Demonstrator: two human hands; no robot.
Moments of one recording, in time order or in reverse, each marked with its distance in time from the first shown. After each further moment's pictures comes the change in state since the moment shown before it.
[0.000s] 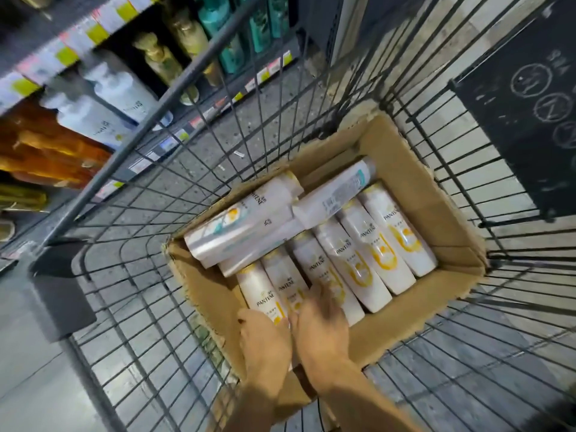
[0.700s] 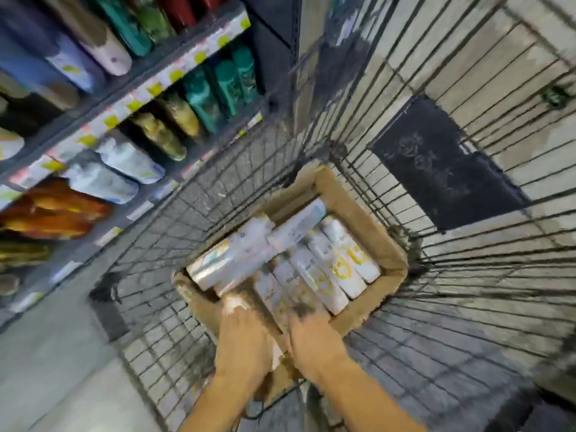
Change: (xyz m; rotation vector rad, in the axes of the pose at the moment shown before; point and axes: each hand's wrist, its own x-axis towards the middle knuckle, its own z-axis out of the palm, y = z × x) left_hand -0.066 0.031 -0.086 0.774 0.041 0.739; right_hand -0.045 0.000 -0.099 -0.283 -0.174 -0.366
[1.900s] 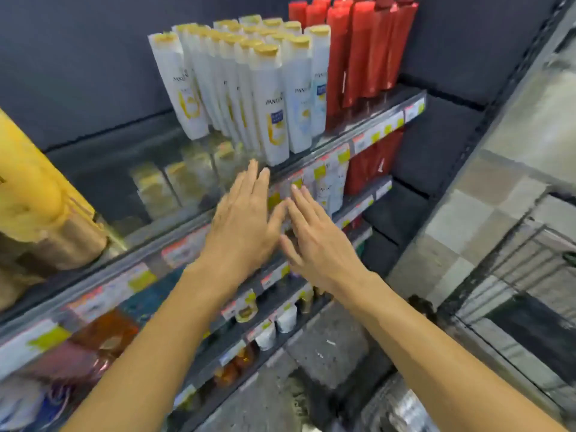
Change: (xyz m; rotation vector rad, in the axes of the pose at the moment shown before) left_hand -0.142 -0.367 -0.582 -0.168 0.932 0.383; right_hand 0.030 -0.508 -0.443 -0.148 0.946 -0.353
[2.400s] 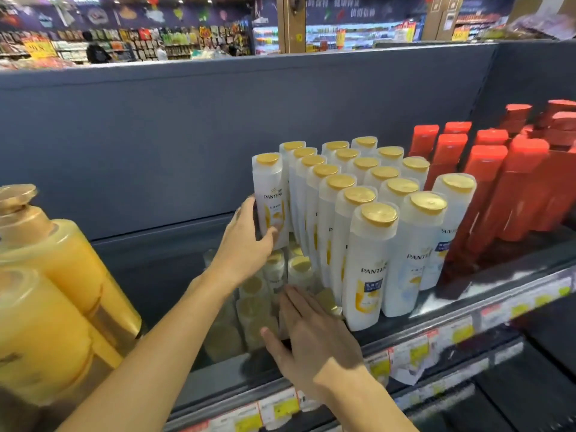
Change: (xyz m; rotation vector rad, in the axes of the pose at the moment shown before) left_hand 0.181 -0.114 -0.064 -0.361 0.282 -0.390; right_hand 0.181 -0.015 0.027 0.107 -0.115 -0.254
